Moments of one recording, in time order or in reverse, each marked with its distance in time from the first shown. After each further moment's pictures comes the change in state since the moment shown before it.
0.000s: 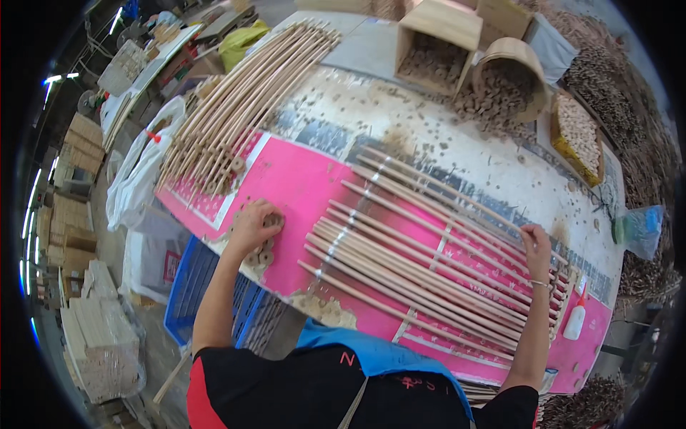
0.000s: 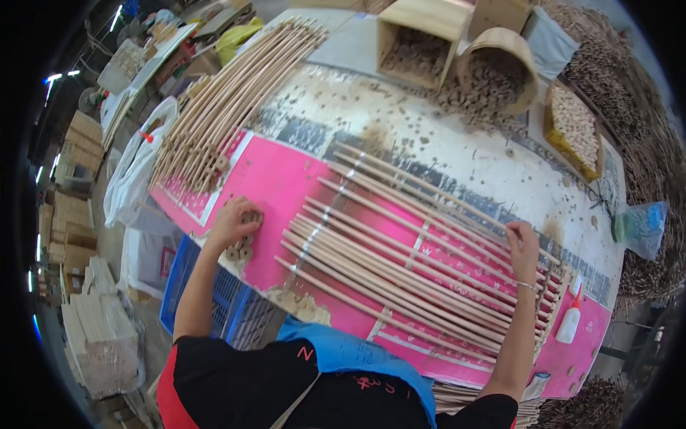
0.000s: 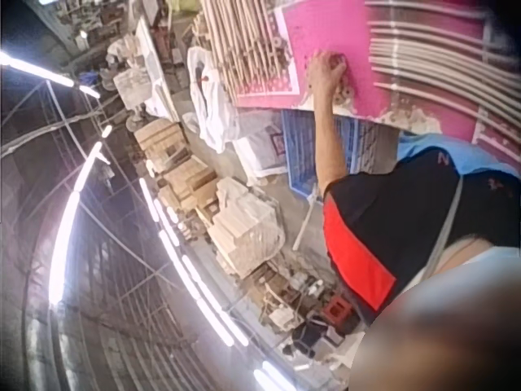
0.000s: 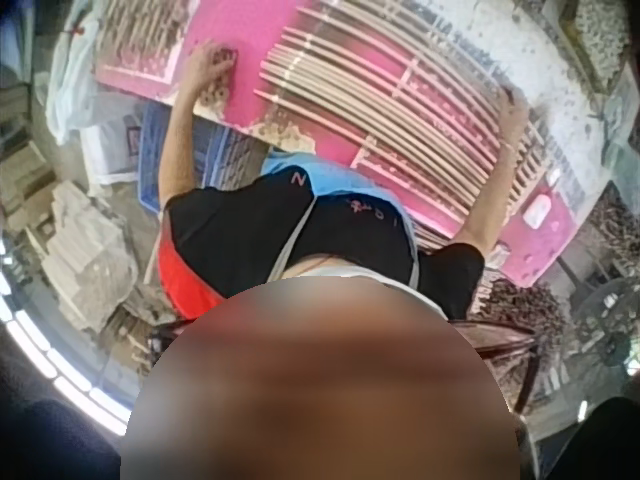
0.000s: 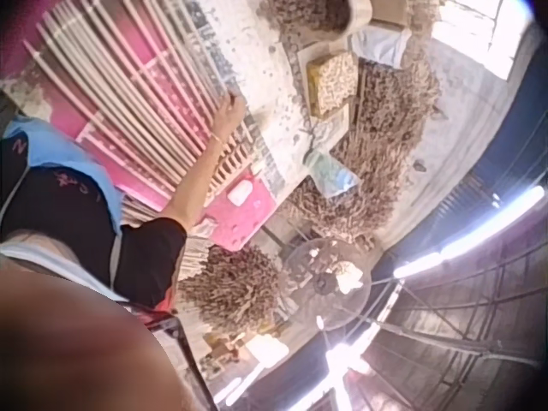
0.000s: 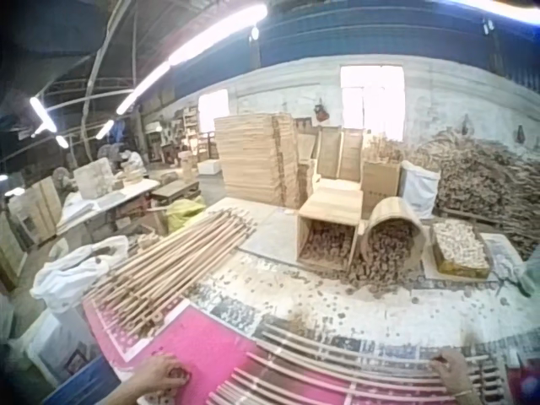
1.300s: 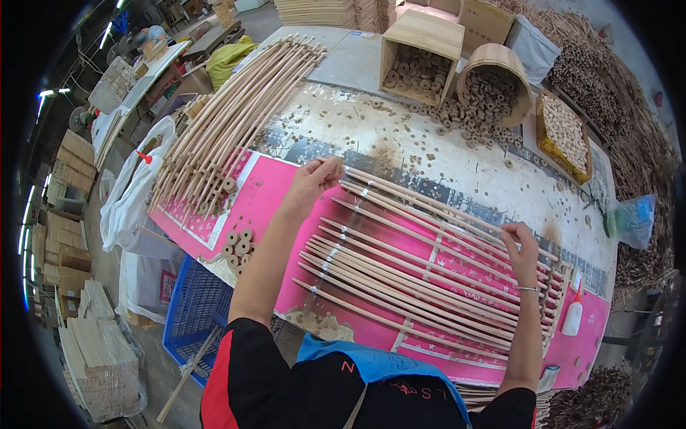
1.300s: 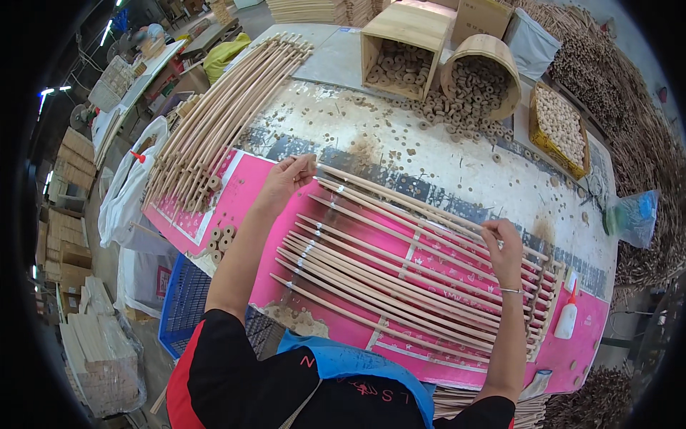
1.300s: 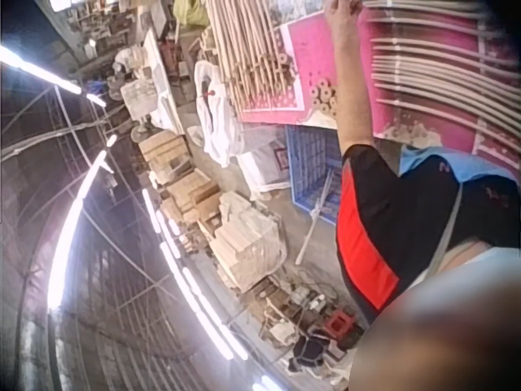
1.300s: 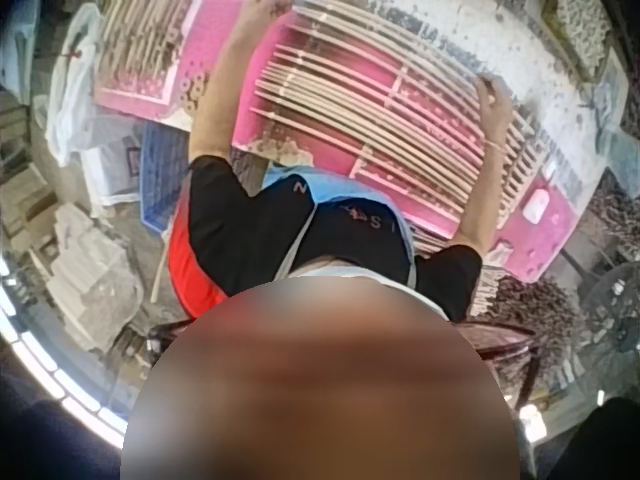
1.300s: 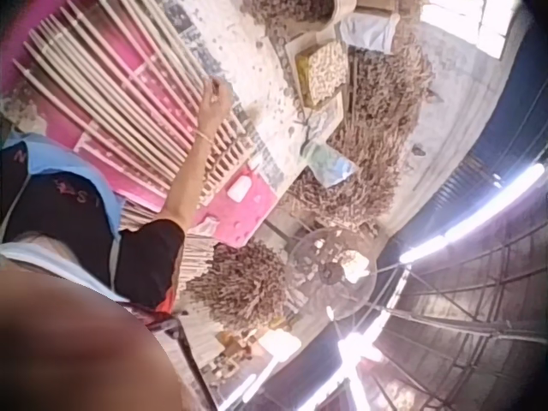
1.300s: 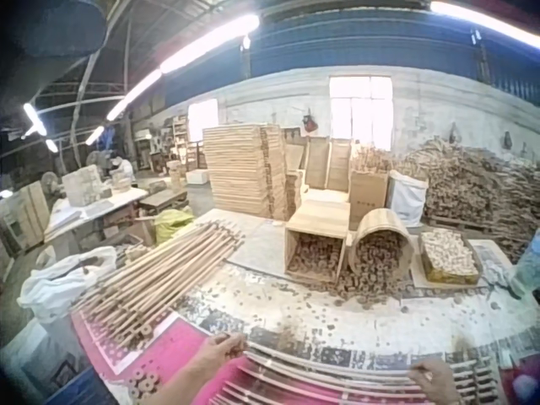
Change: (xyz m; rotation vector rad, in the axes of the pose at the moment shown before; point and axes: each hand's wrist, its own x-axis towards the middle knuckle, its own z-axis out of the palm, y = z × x) left_hand 0.158 0.080 0.071 -1.430 -0.069 -0.182; right_hand 0.004 -0.073 0.016 0.055 0.025 -0.086
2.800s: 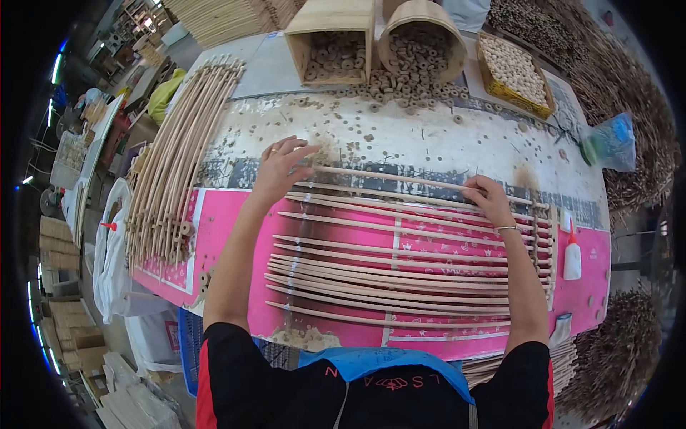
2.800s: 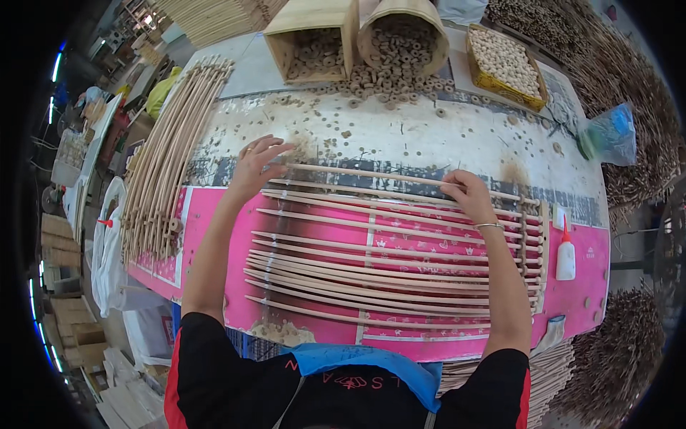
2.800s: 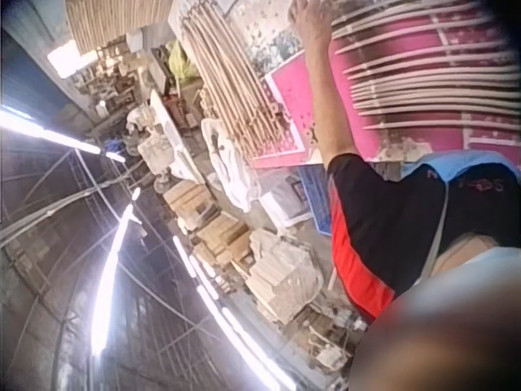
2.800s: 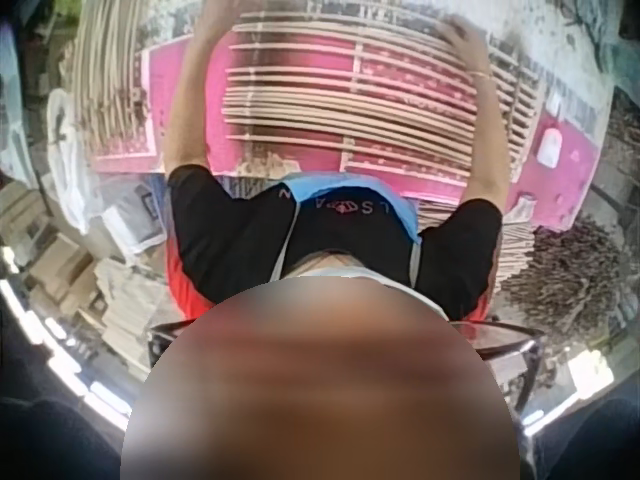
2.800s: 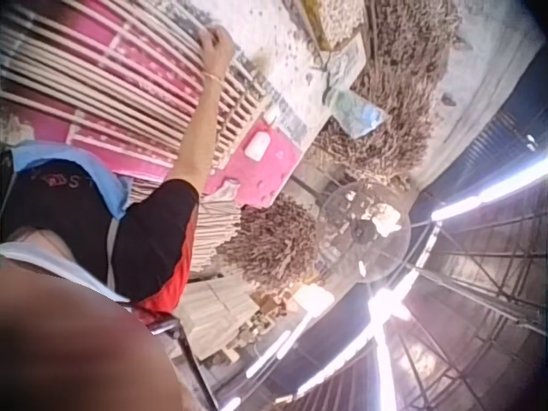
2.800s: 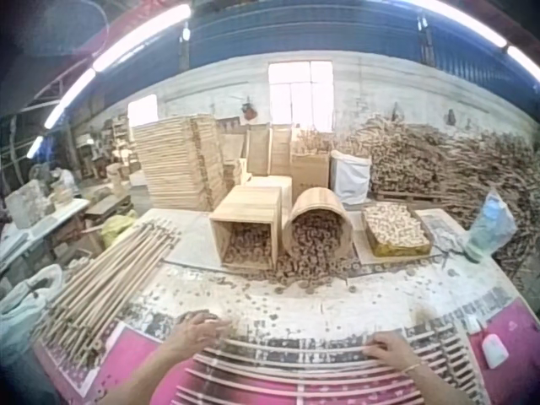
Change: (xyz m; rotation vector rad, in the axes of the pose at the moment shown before) left_hand 0.057 0.022 0.058 1.483 -0.314 0.714; right_hand 0.017 0.086 0.008 0.197 -0.093 0.232
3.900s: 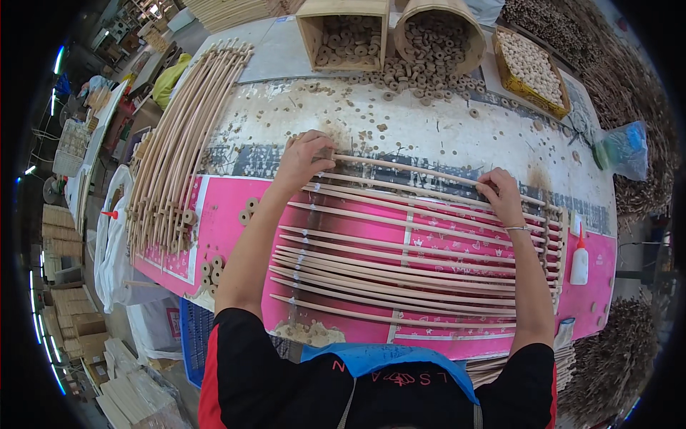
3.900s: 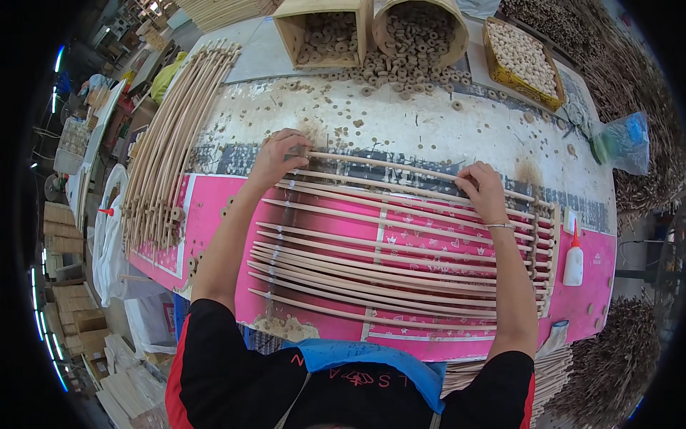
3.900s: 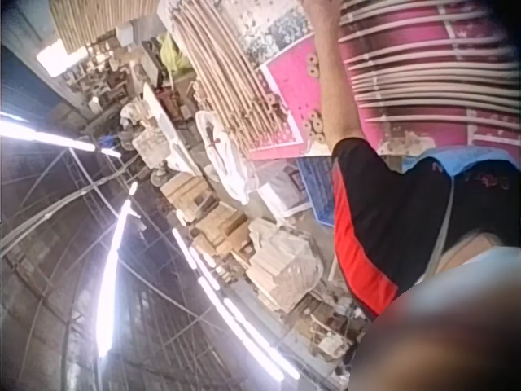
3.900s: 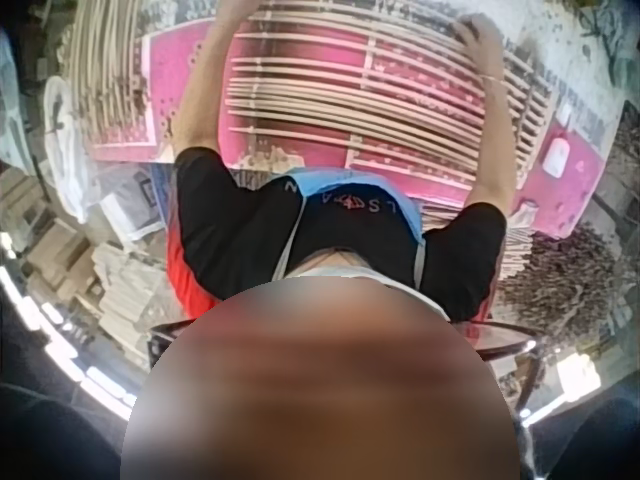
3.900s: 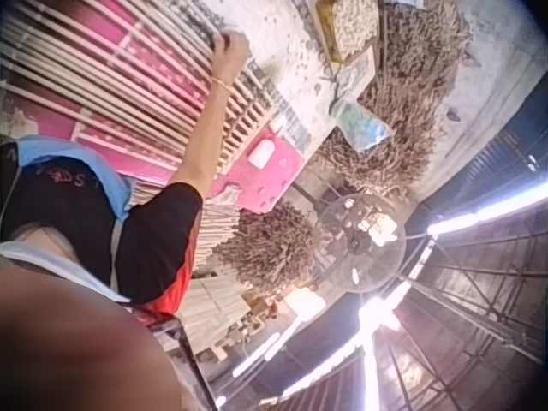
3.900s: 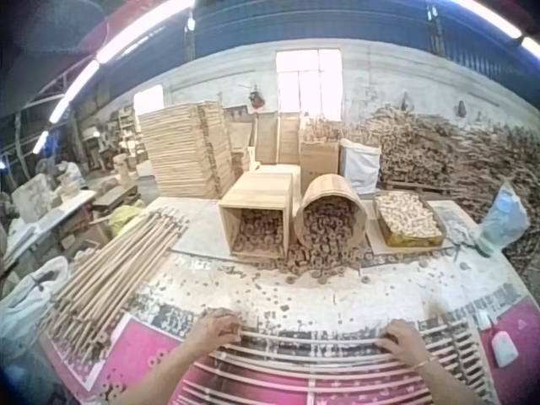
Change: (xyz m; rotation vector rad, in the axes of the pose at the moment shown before) left_hand 0.009 -0.001 0.037 -0.124 -0.010 -0.024; right_hand 0.005 -0.021 0.003 -0.424 0.102 -0.255
